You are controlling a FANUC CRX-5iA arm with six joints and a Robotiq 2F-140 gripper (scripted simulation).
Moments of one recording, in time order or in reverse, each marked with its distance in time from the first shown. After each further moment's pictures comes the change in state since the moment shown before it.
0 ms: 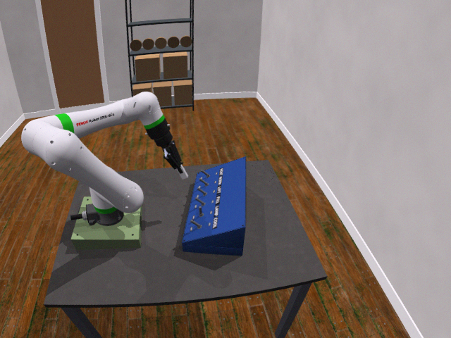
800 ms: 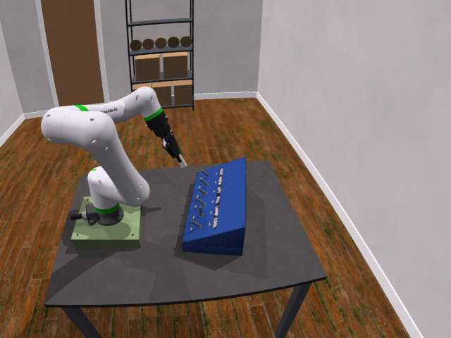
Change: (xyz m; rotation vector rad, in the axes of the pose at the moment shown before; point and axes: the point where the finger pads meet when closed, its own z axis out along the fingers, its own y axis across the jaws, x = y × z) arm -0.022 -0.093 -0.002 -0.017 0.044 0.005
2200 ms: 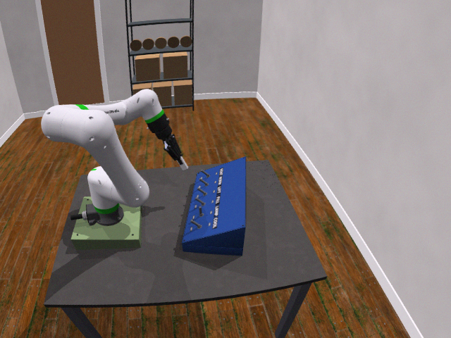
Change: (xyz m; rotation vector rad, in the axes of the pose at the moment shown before) arm 0.000 0.000 0.013 0.000 0.000 0.000
